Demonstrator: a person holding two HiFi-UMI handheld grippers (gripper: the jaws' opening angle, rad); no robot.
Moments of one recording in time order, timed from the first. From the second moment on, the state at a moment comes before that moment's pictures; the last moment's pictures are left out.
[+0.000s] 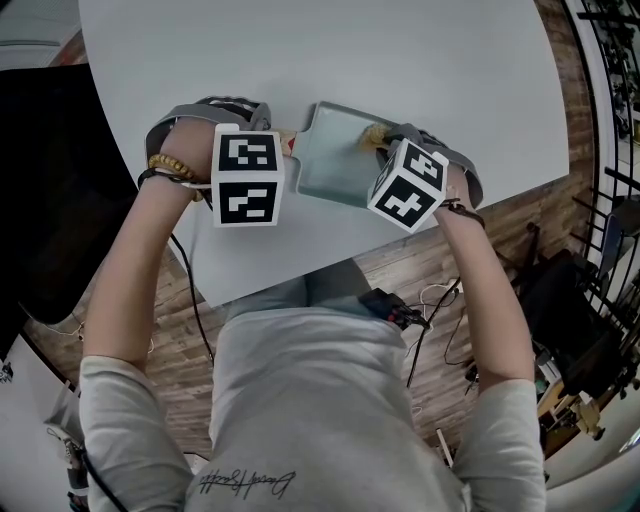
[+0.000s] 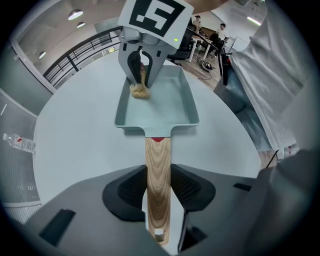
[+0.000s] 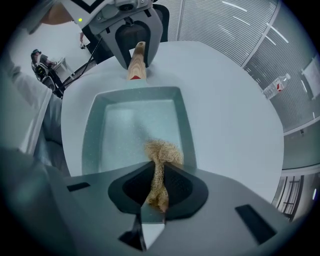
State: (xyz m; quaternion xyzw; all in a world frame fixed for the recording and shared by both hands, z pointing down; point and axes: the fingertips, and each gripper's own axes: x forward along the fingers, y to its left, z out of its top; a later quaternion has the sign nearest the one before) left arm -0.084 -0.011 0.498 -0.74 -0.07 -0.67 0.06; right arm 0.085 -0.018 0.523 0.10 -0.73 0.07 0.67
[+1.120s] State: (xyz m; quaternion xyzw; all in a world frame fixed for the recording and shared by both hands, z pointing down) left arm -0.088 -0.009 0.500 -0.73 -0.09 -0.68 0.08; right arm 0.100 -0.009 0.526 0.09 -0.72 0.06 0.69
